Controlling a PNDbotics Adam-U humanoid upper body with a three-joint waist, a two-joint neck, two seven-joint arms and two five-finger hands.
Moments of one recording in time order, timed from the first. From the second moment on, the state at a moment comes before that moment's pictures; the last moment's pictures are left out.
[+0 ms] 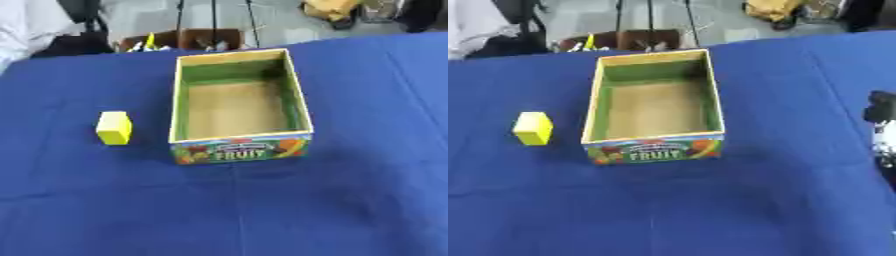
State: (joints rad) left arm -0.10 0.08 0.30 -1.98 -0.35 -0.06 0.21; right arm -0.13 -0.21 -0.26 -1.98 0.18 -0.22 -0.06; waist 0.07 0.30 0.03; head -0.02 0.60
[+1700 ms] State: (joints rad) left arm -0.25 0.61 0.15 -1.83 -0.59 0.05 -0.21; right arm -0.11 -0.23 -0.26 -1.98 0.16 -0.23 -0.05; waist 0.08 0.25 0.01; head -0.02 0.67
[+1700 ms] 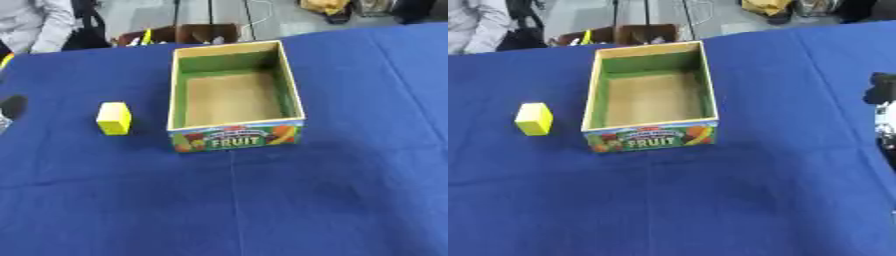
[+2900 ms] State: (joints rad) left arm -0.72 0.76 -0.07 -1.26 -0.63 -0.28 -0.73; right arm -0.08 -0.24 -0.25 -1.98 0.17 -0.24 -0.05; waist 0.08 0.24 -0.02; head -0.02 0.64
